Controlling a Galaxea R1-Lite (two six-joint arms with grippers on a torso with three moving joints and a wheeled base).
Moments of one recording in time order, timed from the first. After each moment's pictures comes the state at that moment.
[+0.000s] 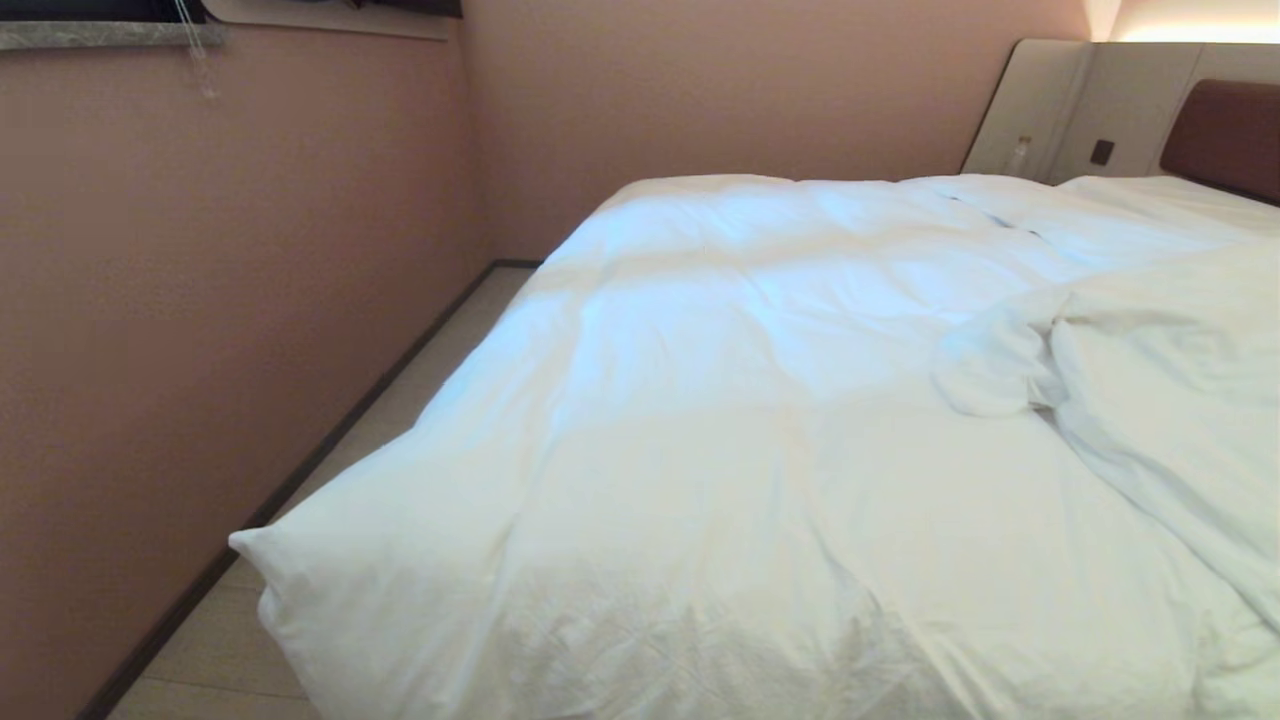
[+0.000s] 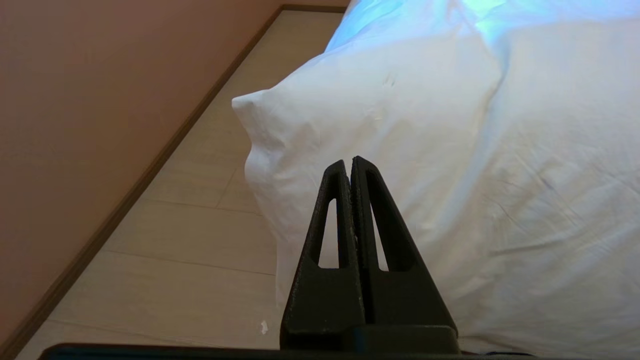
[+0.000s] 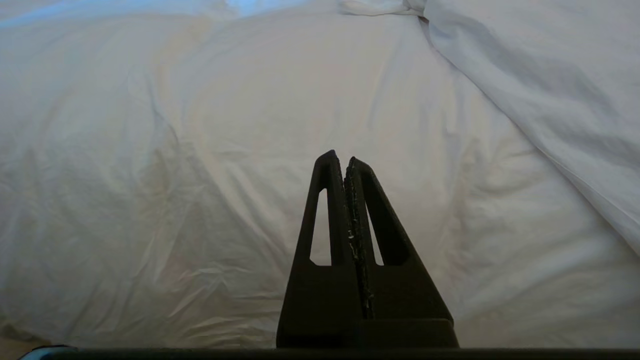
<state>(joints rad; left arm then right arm) 0.00 0.00 0.00 0.00 0.04 -0.02 0.00 0.00 0.00 0.01 0.00 0.01</state>
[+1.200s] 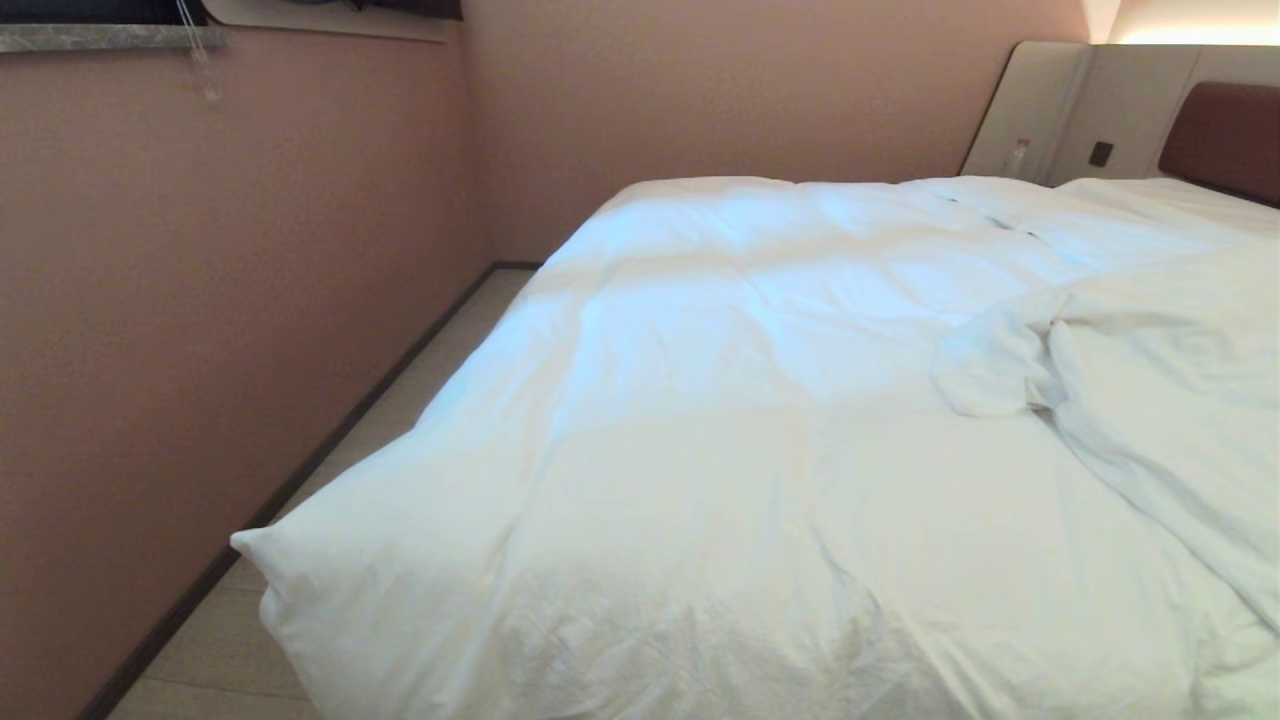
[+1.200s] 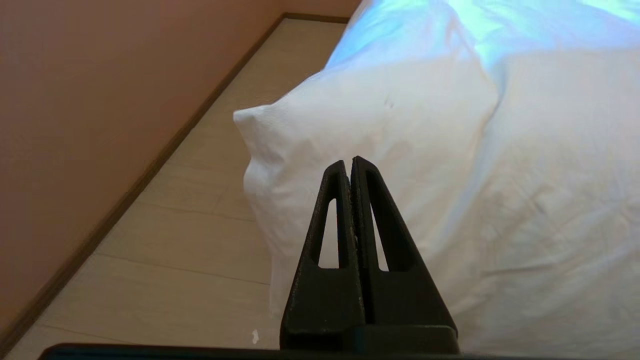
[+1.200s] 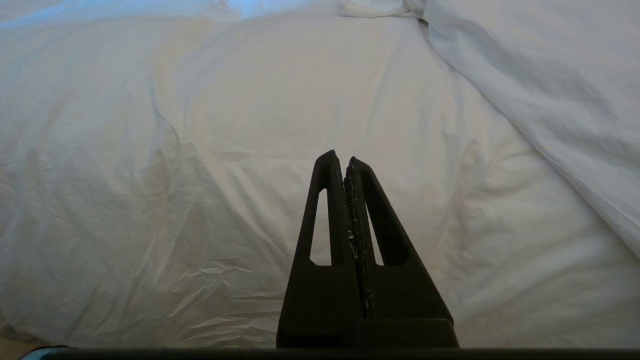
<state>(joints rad) 0.00 0.08 0.00 -0.10 0.05 -0.05 0.00 0.00 0.00 0.01 0.00 0.01</state>
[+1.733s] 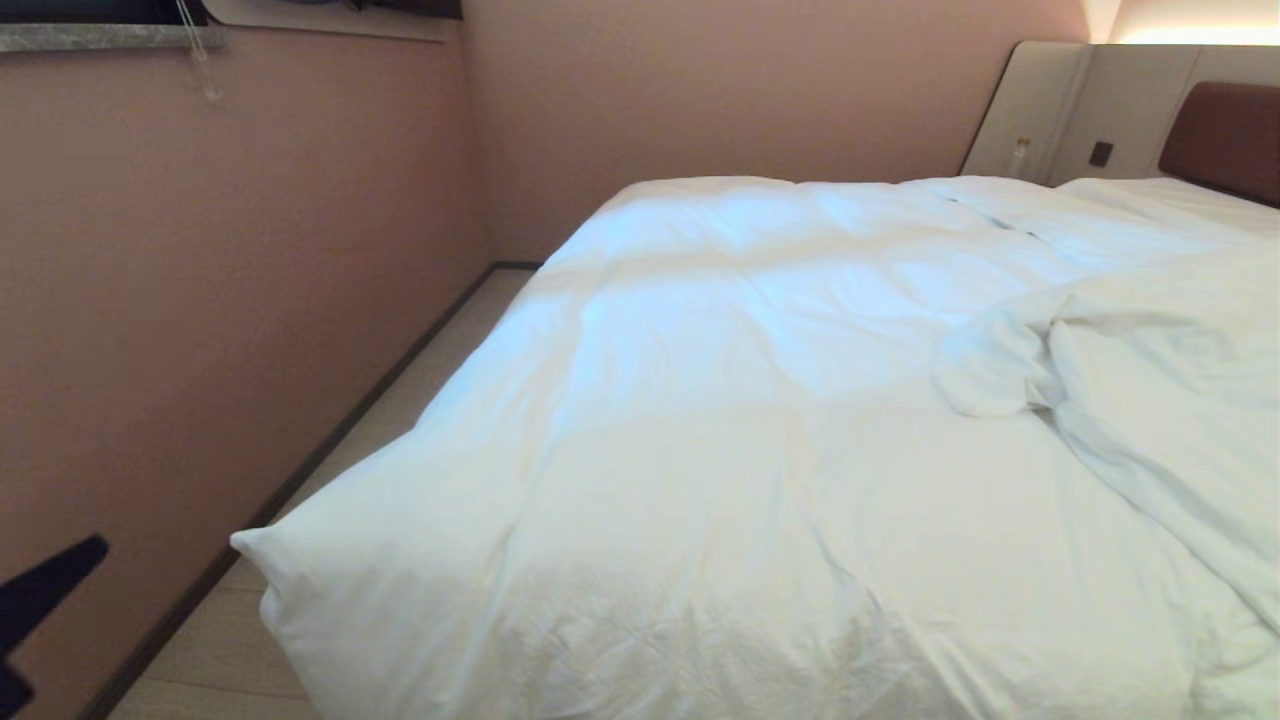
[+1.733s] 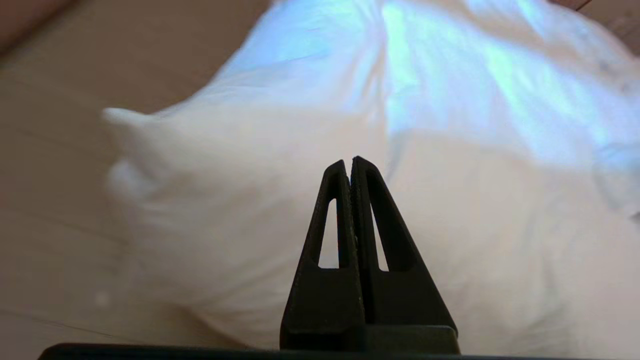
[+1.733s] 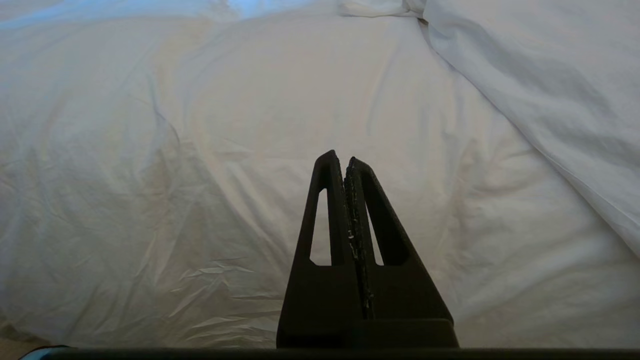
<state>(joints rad) -0.07 0.78 -0.44 -0.18 0.00 -0.46 0.00 0.00 0.00 0.01 0.00 0.01</state>
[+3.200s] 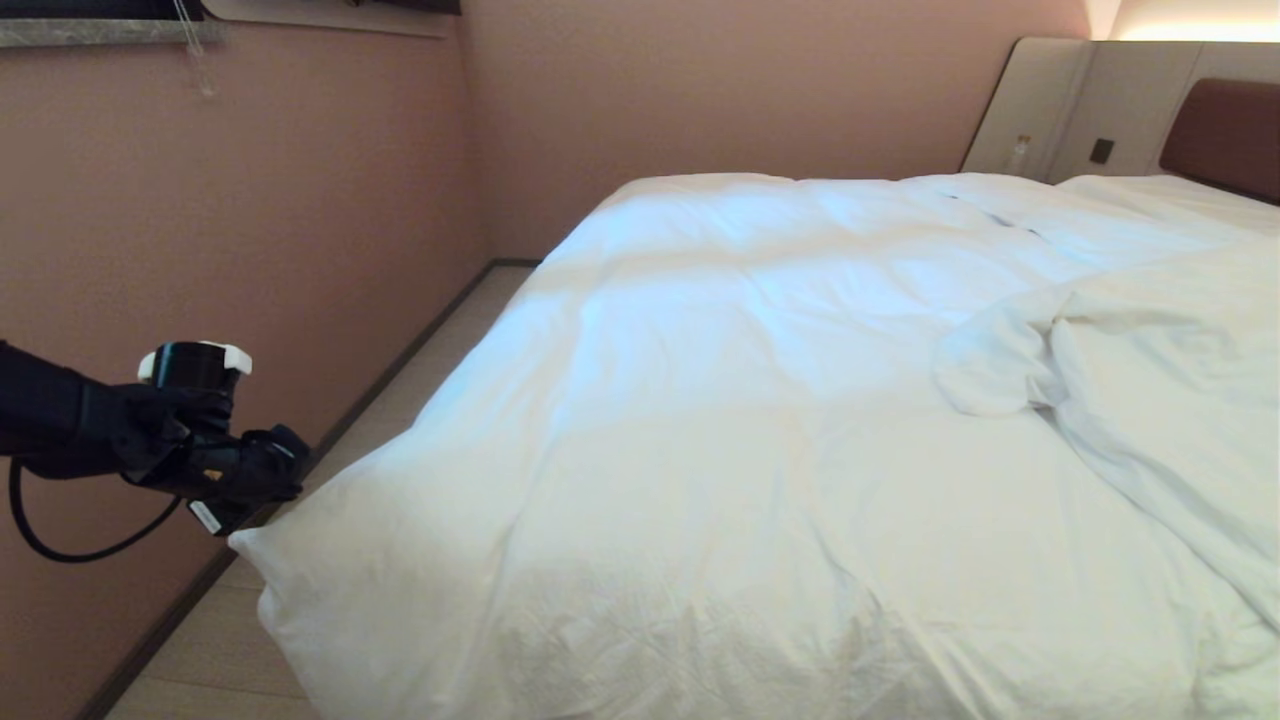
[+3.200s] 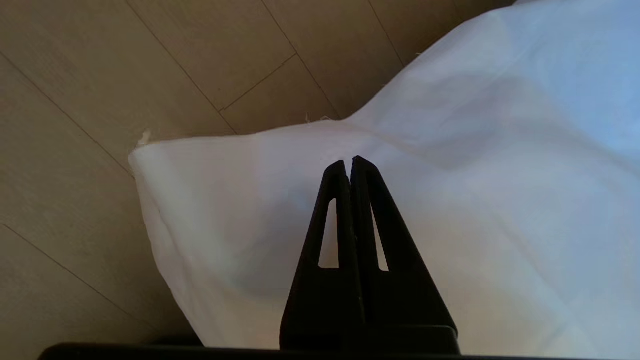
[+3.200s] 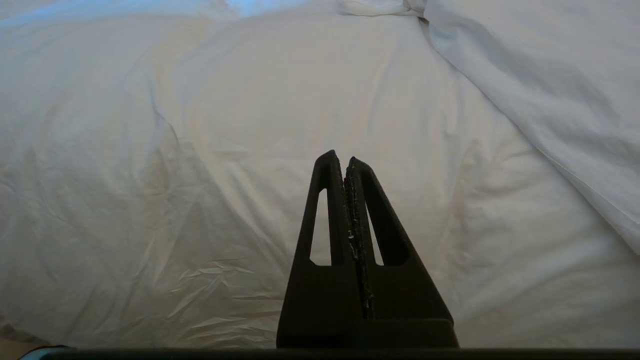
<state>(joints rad) 0.22 2.09 -1.22 0.01 -0.05 -0.73 0.00 0.00 0.00 0.01 0.00 0.01</state>
